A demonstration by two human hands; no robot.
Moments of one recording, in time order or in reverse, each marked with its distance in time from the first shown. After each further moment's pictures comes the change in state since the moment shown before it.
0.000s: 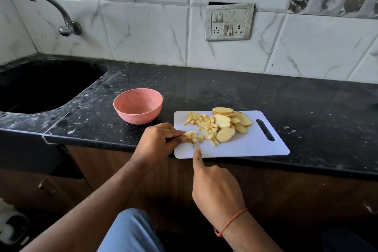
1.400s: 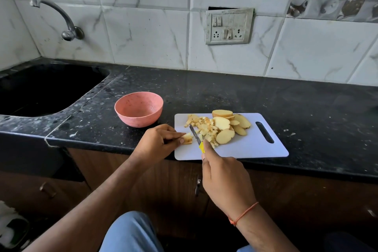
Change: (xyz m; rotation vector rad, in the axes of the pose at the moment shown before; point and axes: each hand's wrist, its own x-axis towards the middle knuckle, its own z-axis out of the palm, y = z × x) left_hand 0.006 -0.006 -0.005 -0.089 -0.101 -0.089; right_hand 0.005 0.023 -0.013 0.191 0.242 -0.033
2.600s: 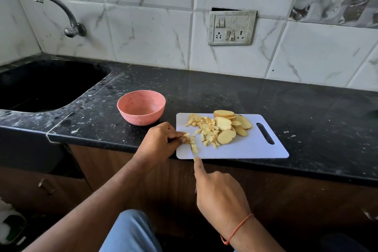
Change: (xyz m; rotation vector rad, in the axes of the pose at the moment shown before) left_hand -0.002 0.001 0.005 0.112 0.072 0.004; right_hand -0.017 -0.016 0.010 -0.238 -0.284 -0.048
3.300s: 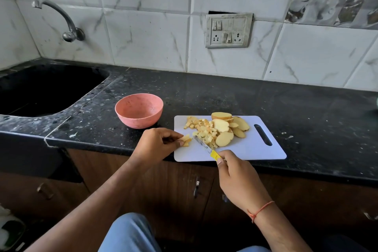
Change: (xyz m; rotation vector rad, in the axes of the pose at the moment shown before) left_hand 0.002 0.003 -0.007 -0.130 -0.049 -0.163; right_hand 0.014 0.058 0.000 0.450 0.160 0.200
